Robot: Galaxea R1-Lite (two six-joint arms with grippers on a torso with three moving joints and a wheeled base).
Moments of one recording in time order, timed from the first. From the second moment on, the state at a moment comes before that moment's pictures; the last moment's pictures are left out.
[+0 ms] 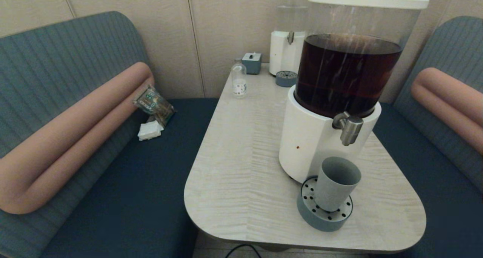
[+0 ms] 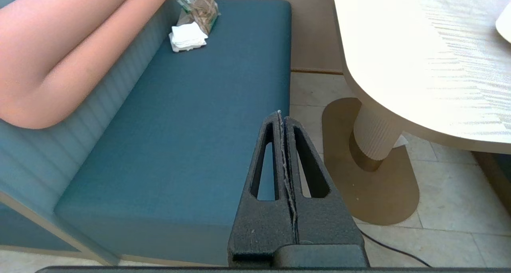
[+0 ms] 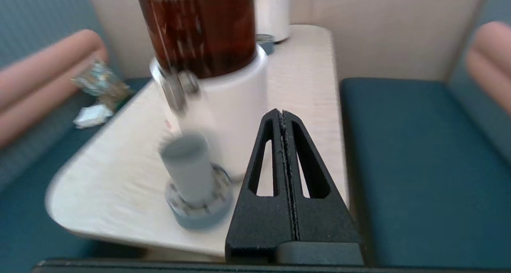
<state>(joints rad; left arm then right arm) 0.01 0.00 0.00 -0.01 0.02 -0.03 0.01 0.40 -0.73 0.17 0.06 0.12</state>
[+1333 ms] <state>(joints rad) 0.01 0.00 0.00 -0.01 0.02 -0.03 0.00 1.31 -1.42 0.58 0.53 0.06</state>
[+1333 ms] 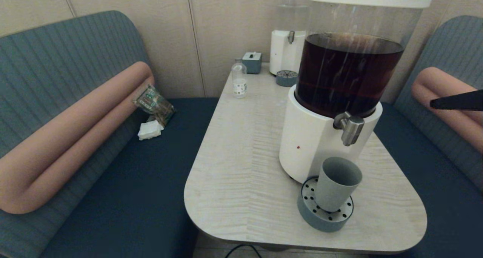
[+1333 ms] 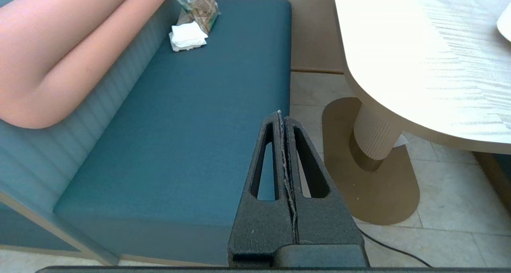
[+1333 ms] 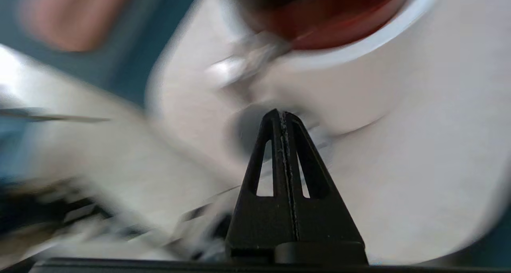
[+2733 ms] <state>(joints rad) 0.01 0.00 0.00 -0.01 0.02 -0.03 0.17 1.49 -1.43 0.50 0.36 0.10</state>
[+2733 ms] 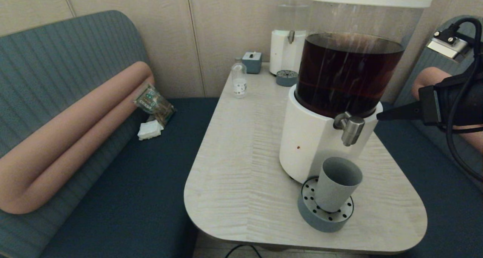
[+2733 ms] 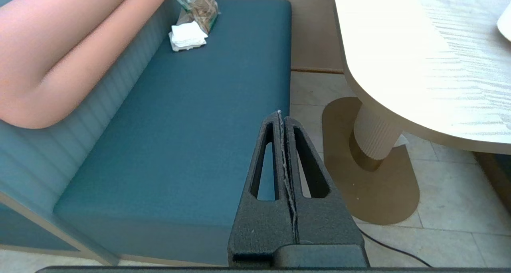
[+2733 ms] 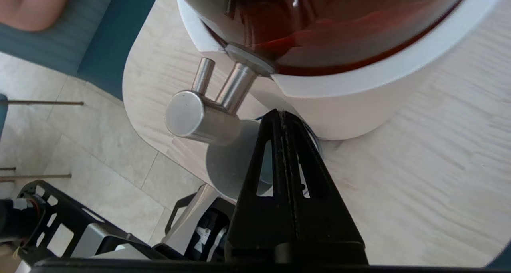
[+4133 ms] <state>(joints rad) 0.01 0.00 0.00 -0.01 0.02 -0.03 0.24 1.55 -1.43 0.43 0.36 0.12</state>
